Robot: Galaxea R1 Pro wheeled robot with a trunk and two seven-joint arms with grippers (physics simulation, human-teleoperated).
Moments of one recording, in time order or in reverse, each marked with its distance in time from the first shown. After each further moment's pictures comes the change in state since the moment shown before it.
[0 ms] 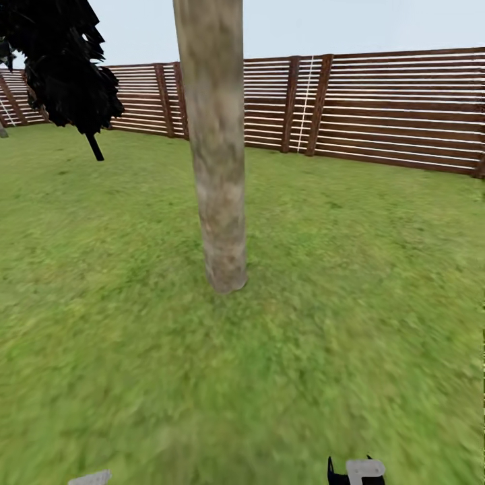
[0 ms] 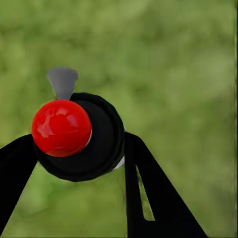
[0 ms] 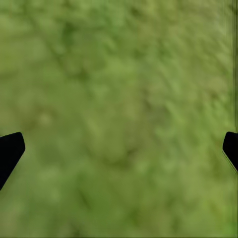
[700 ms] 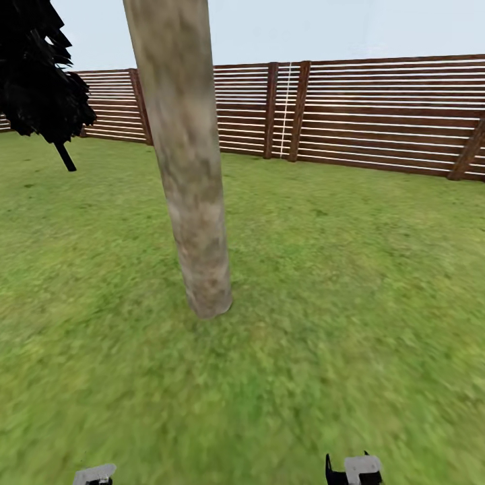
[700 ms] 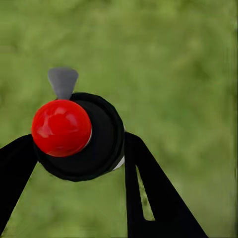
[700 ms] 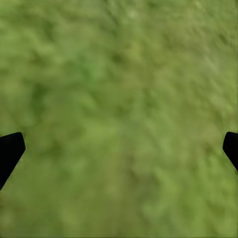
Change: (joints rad) left arm -0.006 0.000 -0.024 -0.032 -0.038 0.003 -0.004; right arm 0.000 0.001 0.021 -0.013 0.018 0.003 0.003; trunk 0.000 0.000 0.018
